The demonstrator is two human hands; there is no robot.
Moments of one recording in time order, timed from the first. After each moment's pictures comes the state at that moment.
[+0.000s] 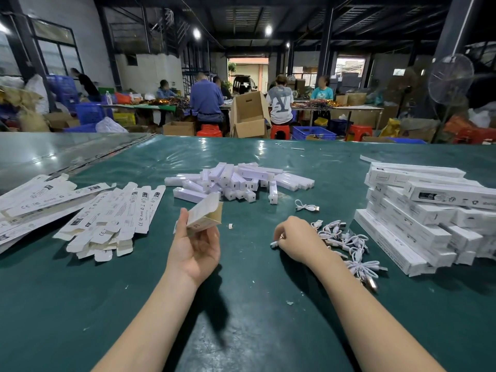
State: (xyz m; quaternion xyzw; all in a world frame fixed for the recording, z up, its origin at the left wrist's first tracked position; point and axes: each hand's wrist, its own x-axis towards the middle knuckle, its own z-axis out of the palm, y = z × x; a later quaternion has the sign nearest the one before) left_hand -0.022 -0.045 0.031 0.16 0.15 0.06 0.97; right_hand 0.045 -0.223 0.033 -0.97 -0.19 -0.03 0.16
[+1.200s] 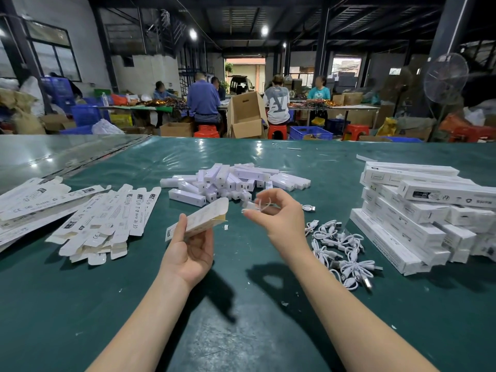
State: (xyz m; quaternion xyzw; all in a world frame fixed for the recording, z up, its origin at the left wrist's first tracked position) left_hand -0.016 -0.043 0.025 0.18 0.15 0.10 0.97; right_hand 0.019 -0.194 0.052 -0.70 -0.19 -0.13 0.68
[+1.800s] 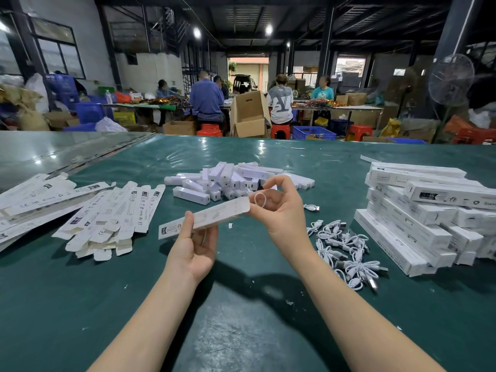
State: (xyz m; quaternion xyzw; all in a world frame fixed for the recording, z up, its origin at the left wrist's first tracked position) left_hand -0.015 -0.048 0.028 0.17 0.17 0.16 0.96; right_hand 0.010 -0.185 0.061 -0.62 -0.25 -0.10 0.73
